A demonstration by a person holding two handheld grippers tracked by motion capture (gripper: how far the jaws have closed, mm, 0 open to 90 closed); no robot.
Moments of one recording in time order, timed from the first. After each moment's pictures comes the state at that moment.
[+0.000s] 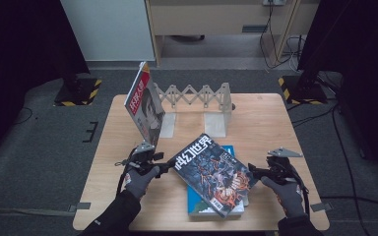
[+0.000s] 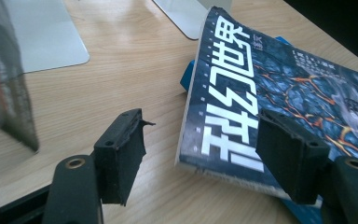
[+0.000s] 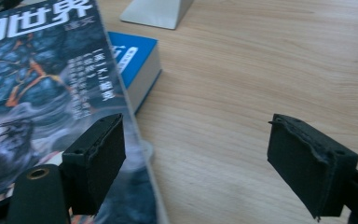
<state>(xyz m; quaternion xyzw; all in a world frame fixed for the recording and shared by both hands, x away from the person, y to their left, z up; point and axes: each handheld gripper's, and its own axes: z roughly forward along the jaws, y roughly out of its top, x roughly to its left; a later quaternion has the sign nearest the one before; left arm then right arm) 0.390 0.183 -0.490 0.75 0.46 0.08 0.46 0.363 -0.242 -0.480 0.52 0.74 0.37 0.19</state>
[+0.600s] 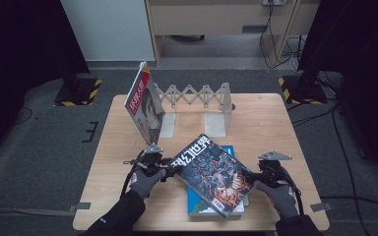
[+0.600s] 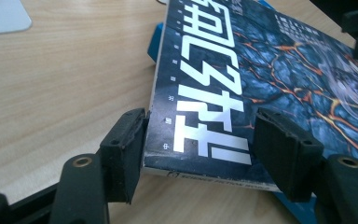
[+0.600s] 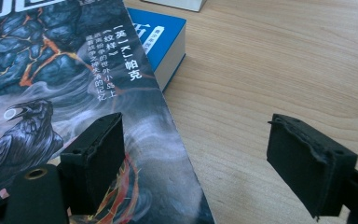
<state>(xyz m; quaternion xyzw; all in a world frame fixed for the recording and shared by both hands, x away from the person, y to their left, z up) 0.387 0.170 -0.501 0.78 0.43 0.03 0.44 0.360 -0.223 -0.490 0.51 0.76 0.36 0.18</state>
